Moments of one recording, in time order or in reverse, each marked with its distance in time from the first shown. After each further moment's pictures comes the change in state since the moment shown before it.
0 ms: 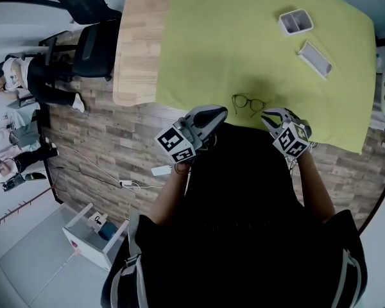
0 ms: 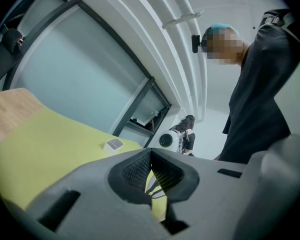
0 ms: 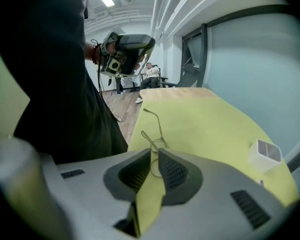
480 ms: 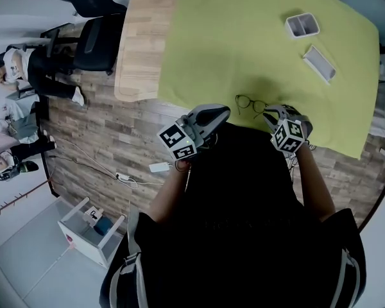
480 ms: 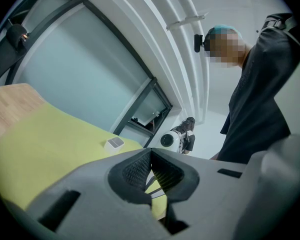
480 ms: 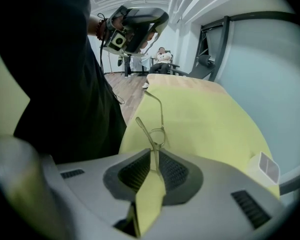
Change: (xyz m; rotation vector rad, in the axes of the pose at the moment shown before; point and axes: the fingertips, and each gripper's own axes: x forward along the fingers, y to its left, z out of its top) left arm -0.005 0.007 -0.004 -0.037 -0.004 0.000; right arm 0.028 -0.005 -0.019 -0.157 0.163 0.039
